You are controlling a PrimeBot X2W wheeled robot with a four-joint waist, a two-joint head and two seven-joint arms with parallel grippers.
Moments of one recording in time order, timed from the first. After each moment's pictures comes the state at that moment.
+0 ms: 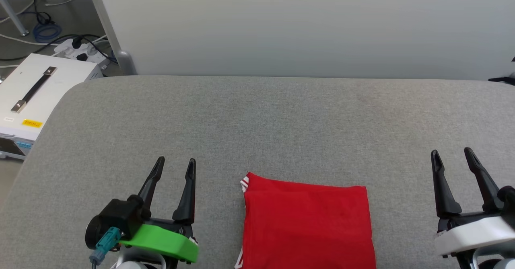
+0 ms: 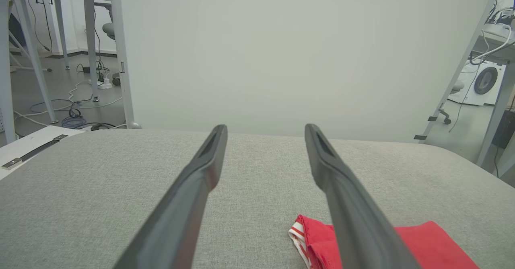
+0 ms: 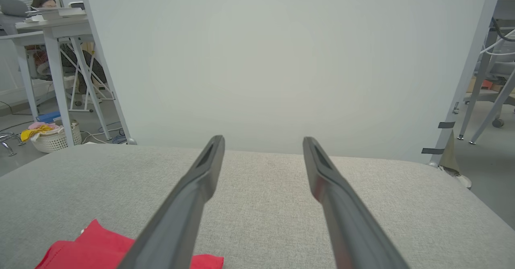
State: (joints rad) left arm 0.00 0.17 -0.18 0.03 -0.33 -0.07 -0.26; right arm 0.06 -0.18 -0.03 -0.10 0.25 0.13 -0.15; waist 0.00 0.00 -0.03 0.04
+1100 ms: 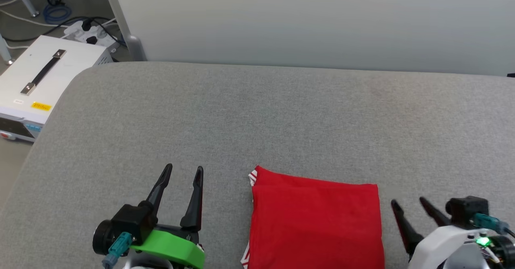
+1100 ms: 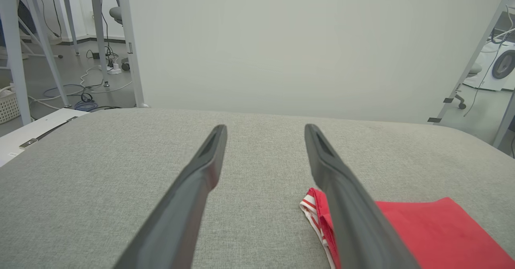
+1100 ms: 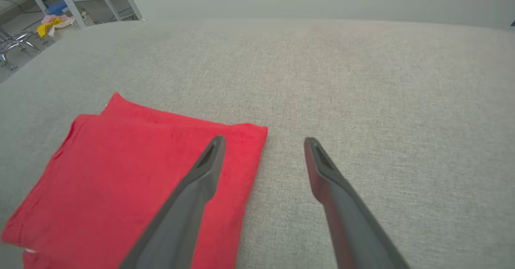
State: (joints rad) left arm 0.02 0.09 -0.13 0.06 -0.23 -0.13 -0.26; right arm 0.11 -0.15 0.04 -0.04 0.27 0.13 0.17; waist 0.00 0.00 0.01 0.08
